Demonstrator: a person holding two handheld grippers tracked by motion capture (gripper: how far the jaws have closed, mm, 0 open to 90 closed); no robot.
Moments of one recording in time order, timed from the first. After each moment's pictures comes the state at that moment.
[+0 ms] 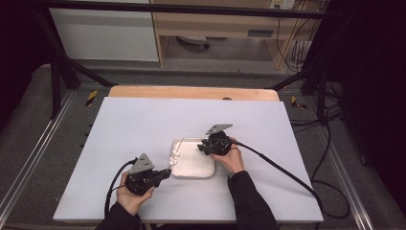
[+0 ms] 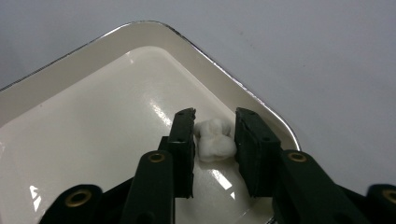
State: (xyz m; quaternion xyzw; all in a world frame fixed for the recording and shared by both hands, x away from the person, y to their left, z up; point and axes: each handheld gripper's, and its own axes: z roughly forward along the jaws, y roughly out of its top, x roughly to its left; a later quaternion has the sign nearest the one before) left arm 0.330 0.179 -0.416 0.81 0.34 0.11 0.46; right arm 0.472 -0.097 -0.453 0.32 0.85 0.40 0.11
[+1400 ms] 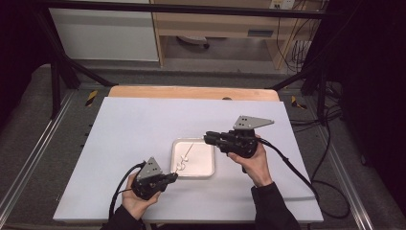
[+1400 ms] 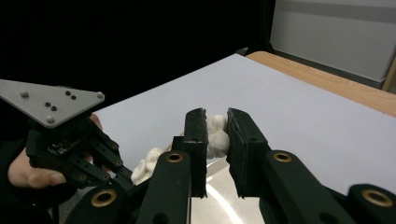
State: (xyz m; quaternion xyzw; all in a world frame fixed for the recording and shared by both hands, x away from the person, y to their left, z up) left arm 0.320 0.159 -0.414 0.83 0.30 0.12 0.45; right arm 0.390 -0.138 -0.321 0.26 0.77 0.58 0.07
